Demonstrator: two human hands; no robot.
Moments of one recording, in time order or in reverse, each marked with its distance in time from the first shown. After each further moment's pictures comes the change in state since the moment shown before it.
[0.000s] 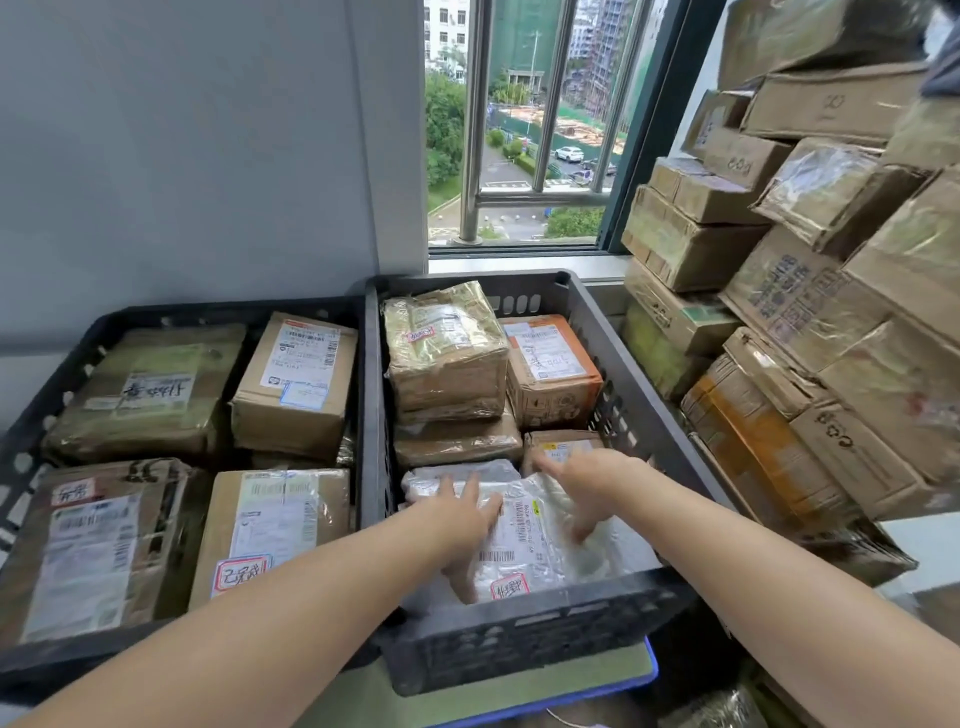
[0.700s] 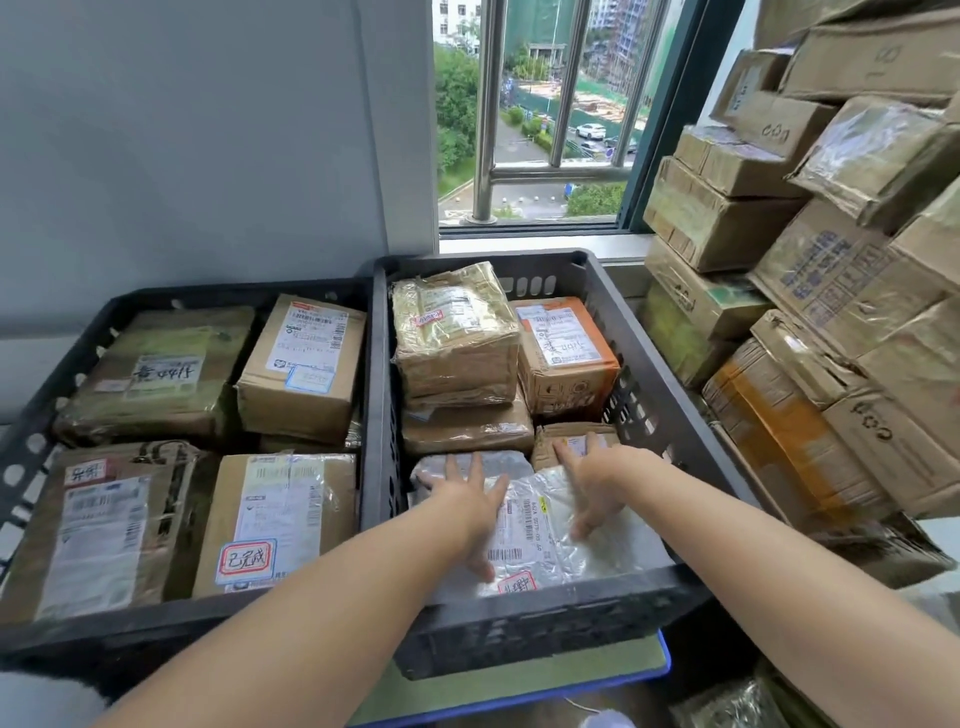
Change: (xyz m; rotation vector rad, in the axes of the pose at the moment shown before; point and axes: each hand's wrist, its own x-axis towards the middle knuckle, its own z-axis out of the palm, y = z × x) left_hand 0.001 0.007 -0.010 -0.042 -0.050 -0.086; right_hand 0.024 0.002 0.013 0.156 -0.124 0.083
